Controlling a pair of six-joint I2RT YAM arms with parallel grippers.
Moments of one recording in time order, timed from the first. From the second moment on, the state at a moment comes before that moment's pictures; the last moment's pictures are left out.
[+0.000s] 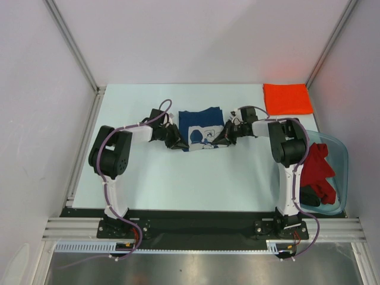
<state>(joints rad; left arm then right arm) -0.31 1.99 1.16 -0.16 0.59 -0.73 0.25 2.18 1.33 -0.08 -0.84 0.67</state>
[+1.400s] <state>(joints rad) -0.26 2.35 1.91 -0.43 0.24 -0.53 0.14 2.51 2.13 -0.49 -0.58 0.44</state>
